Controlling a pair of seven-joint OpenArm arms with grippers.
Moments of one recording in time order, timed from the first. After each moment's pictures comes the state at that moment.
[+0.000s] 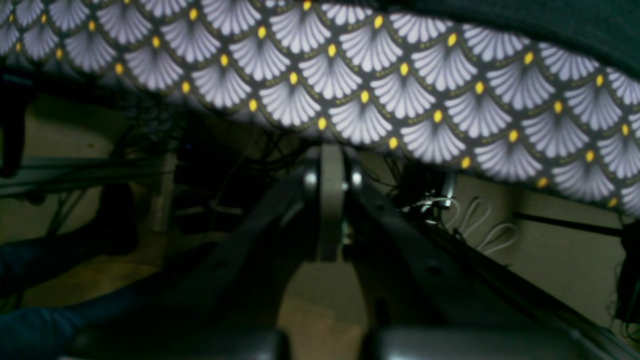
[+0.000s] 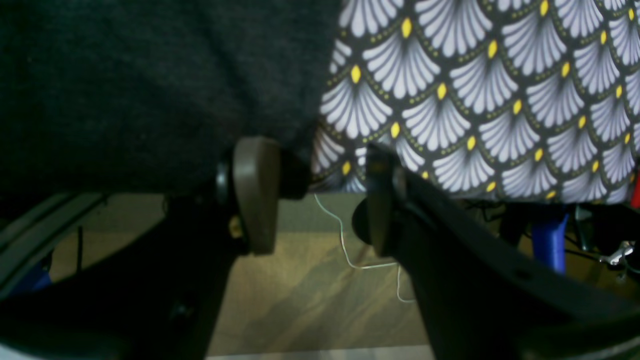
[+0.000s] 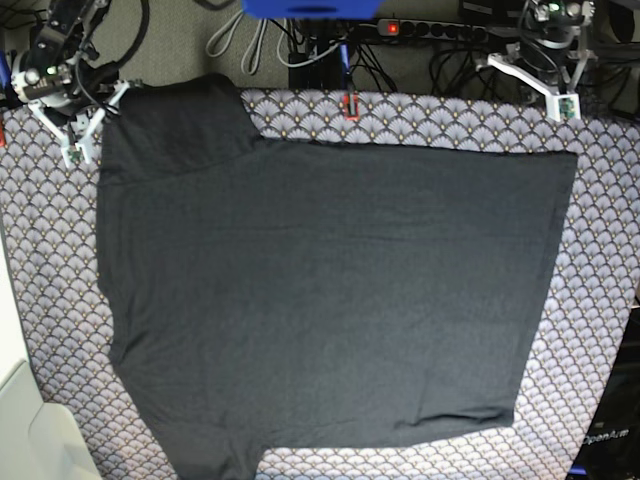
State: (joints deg) left arm 42.9 -10.0 -18.4 111.2 -16.4 -0.8 32.5; right arm -19.8 0.8 37.3 105.0 -0.2 39.7 -61.2
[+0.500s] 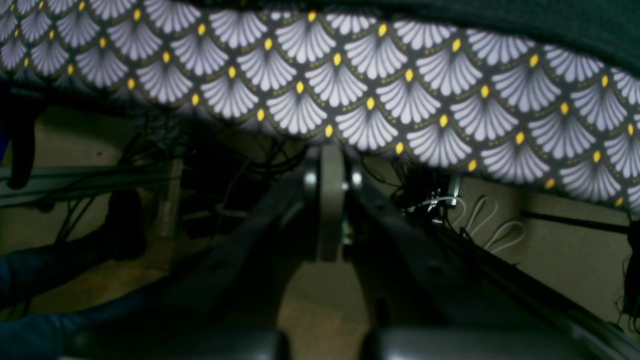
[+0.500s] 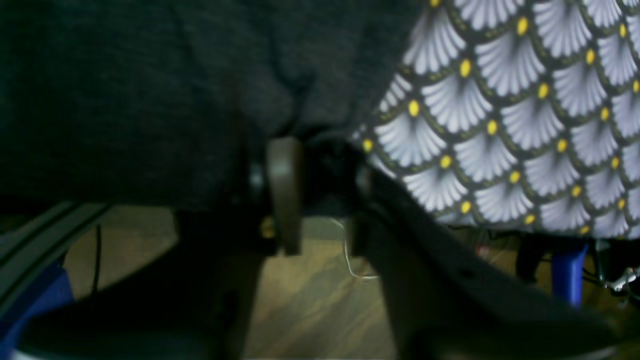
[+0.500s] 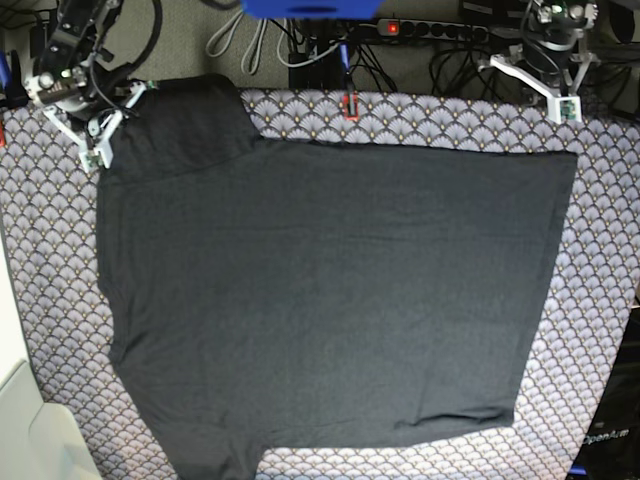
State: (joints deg) left arm 42.9 -11.1 -18.1 111.3 -16.4 -0.8 32.7; right arm -19.8 -0.4 32.7 105.2 -0.8 39.5 -61.1
